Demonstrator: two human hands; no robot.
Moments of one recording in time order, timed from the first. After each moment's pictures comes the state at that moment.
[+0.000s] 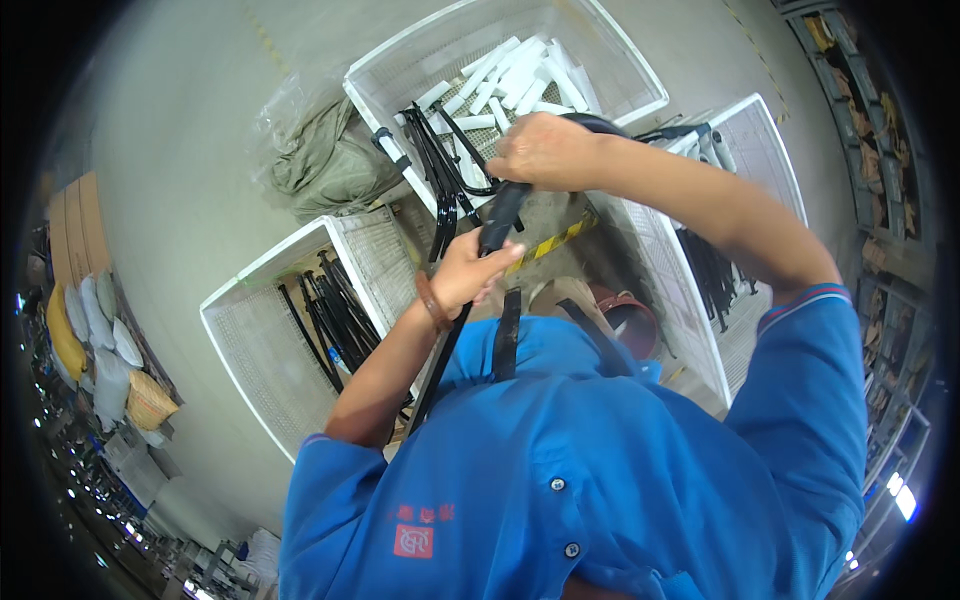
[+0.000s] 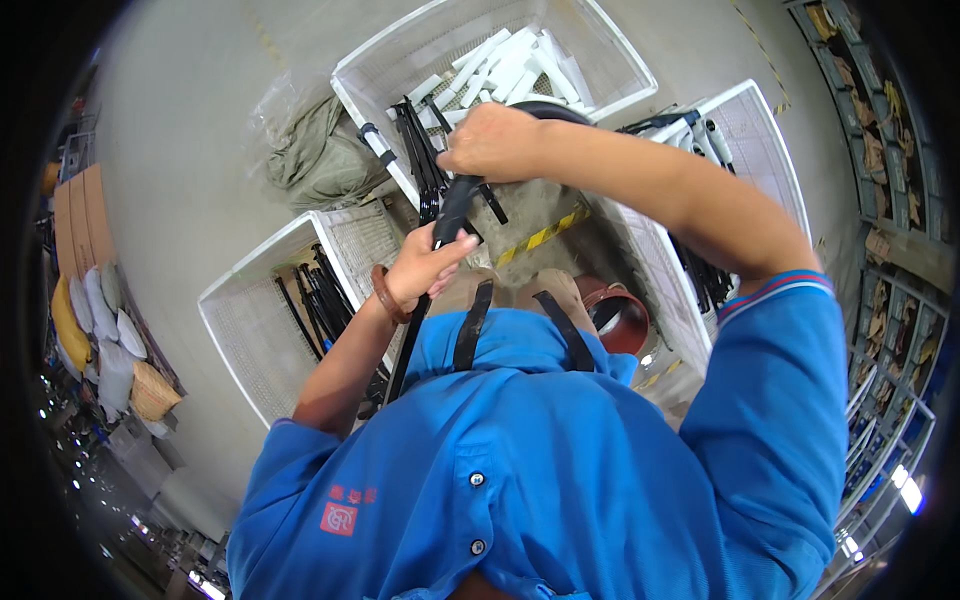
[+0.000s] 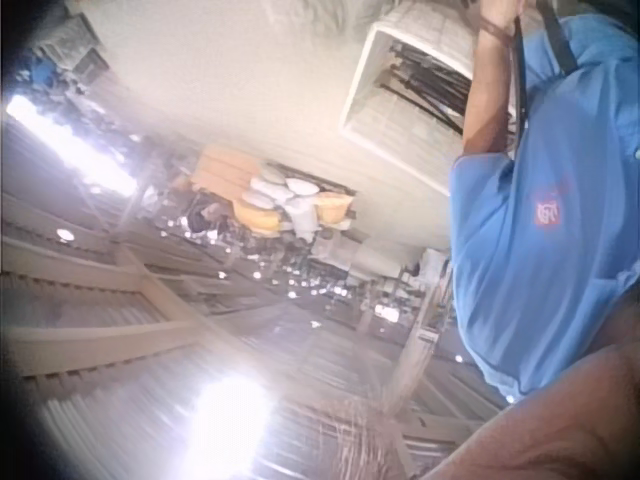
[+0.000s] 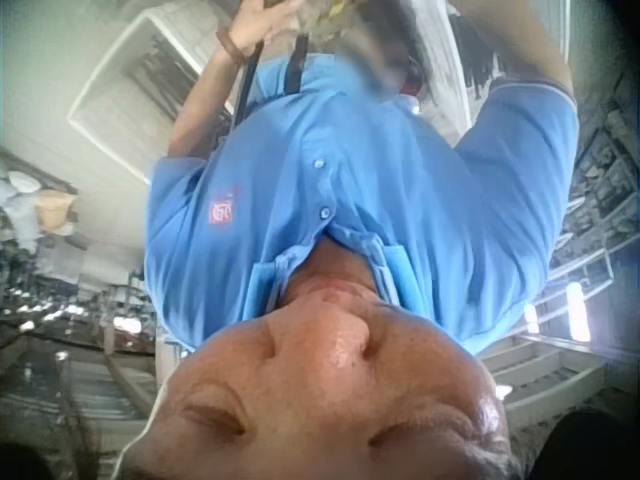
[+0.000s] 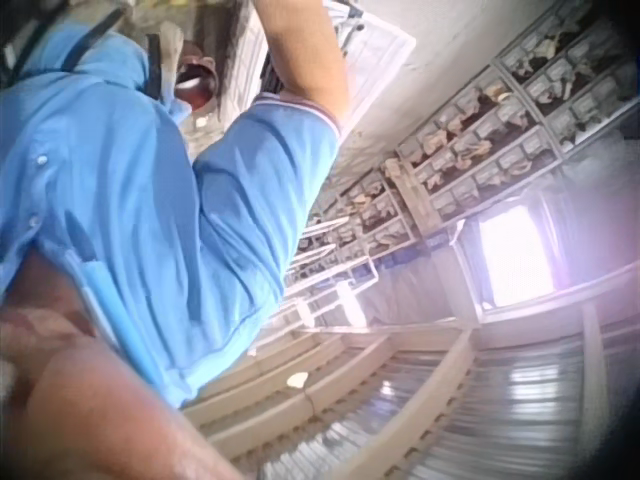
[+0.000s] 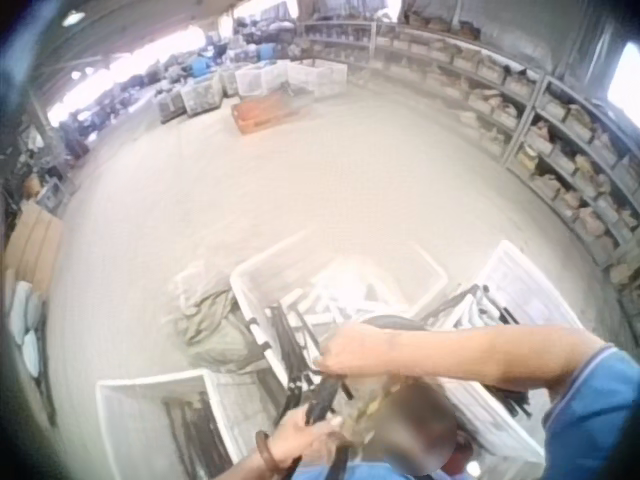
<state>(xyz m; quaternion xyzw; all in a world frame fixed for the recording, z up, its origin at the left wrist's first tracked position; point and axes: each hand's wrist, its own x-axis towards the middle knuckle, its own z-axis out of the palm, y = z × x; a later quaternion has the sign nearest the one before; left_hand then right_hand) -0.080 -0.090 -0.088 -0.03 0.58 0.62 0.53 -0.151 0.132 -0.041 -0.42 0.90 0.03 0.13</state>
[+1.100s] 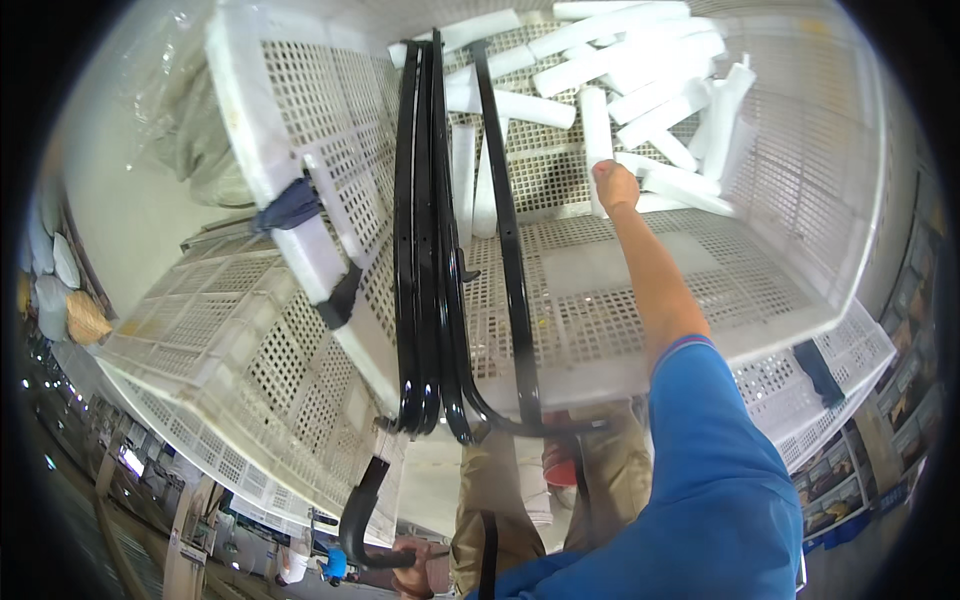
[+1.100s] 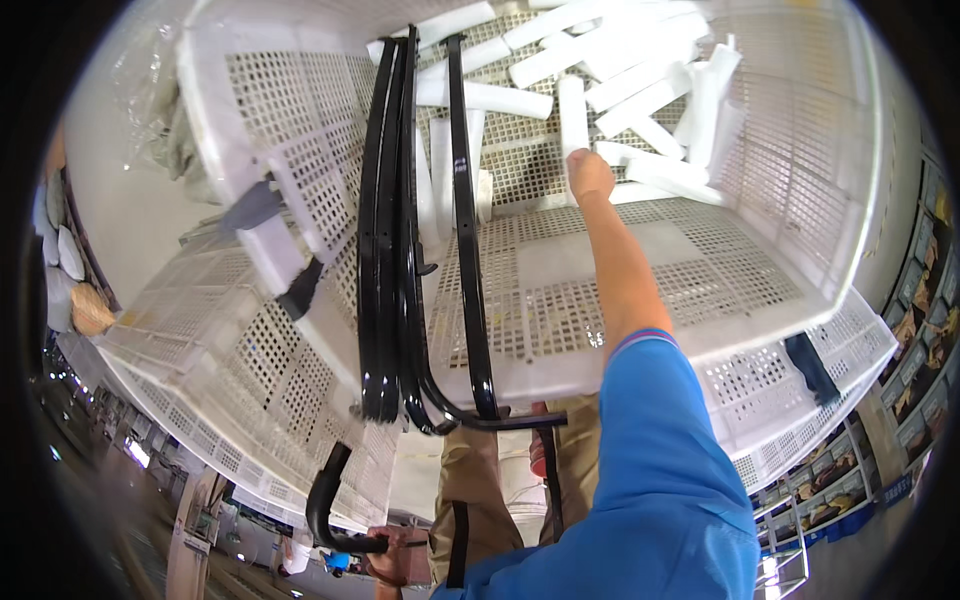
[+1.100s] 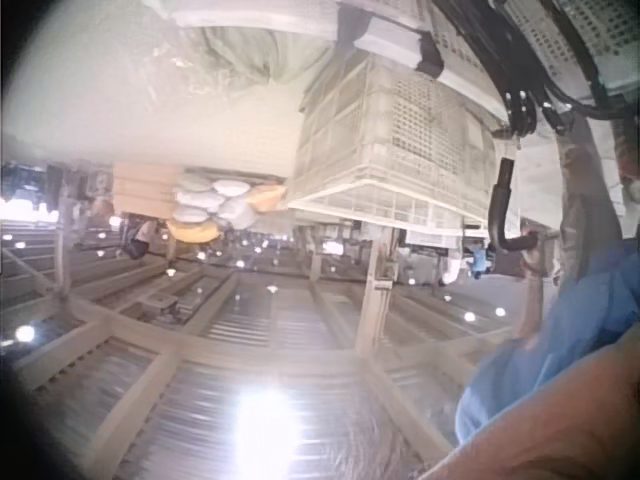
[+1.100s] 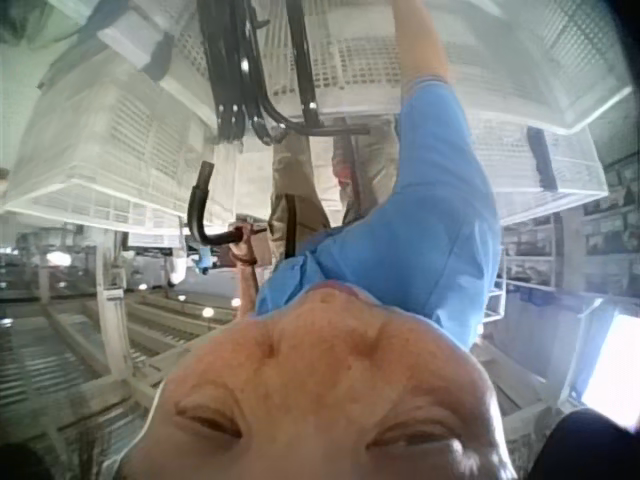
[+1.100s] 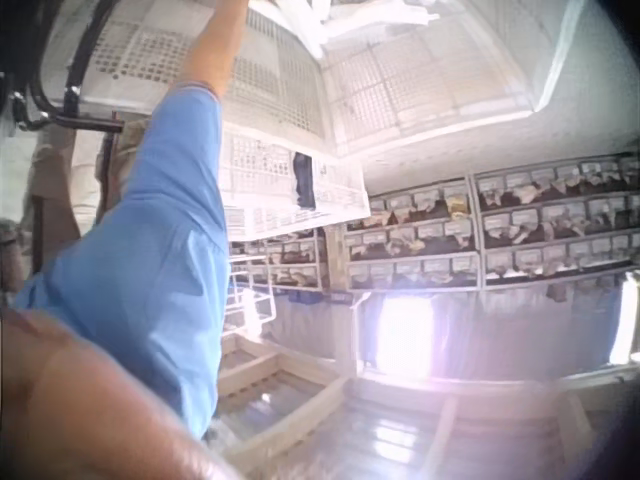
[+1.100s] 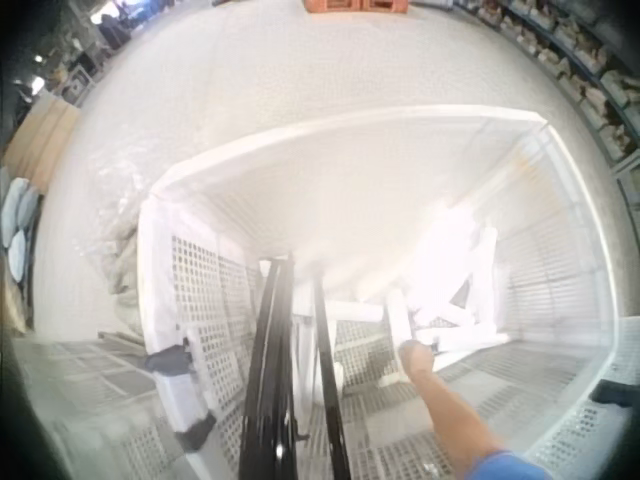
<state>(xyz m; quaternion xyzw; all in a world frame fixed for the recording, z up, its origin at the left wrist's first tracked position) 0.141 -0.164 -0.320 -0.50 0.68 0.48 0.24 -0.323 0.264 -0.834 0.24 0.89 -0.20 0.33</state>
